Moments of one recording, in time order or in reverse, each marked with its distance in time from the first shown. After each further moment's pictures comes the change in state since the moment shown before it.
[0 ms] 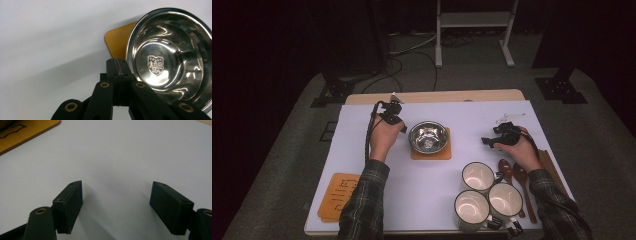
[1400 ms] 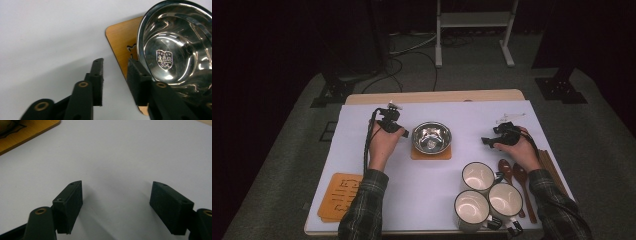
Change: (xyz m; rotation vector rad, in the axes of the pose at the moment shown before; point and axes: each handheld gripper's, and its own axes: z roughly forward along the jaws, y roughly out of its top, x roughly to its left) left arm -0.002 -0.025 0.001 -0.085 0.015 0.018; right arm 0.000 0.000 0.000 -0.001 0.001 0.000
